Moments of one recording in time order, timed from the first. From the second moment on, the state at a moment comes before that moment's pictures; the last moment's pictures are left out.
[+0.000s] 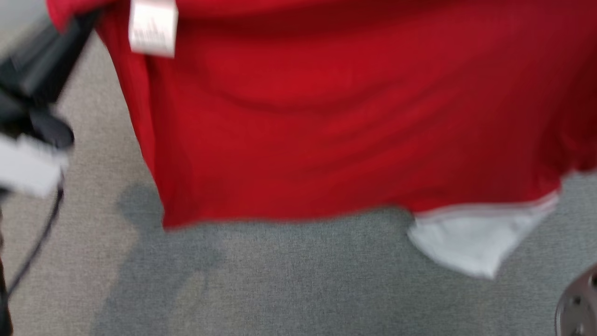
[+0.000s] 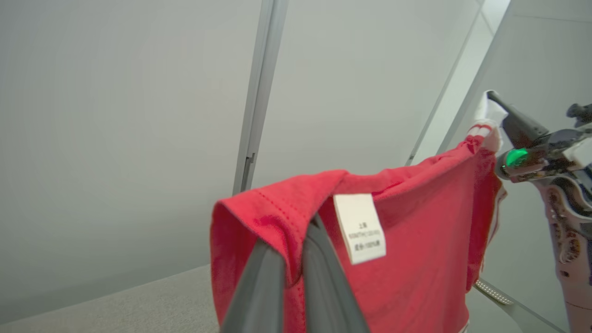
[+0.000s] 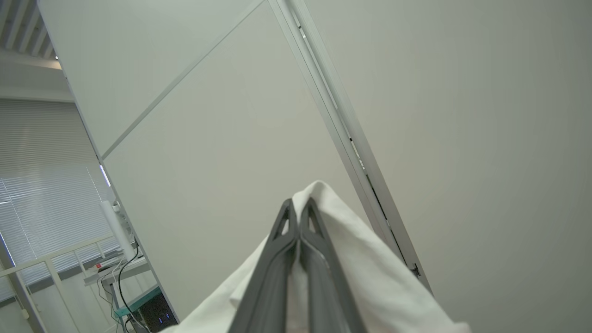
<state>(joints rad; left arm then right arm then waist) -0.56 0.44 -0.02 -0.46 -1.01 -0.07 0.58 -0.90 -0.05 -0.22 -0.26 0.74 0.13 0.48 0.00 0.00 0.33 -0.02</state>
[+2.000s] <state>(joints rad) 0.15 0.49 -0.54 -0.12 -1.15 0.05 -0.22 0.14 -0.09 0.01 -0.06 0.82 0.13 -0.04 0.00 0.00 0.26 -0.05</state>
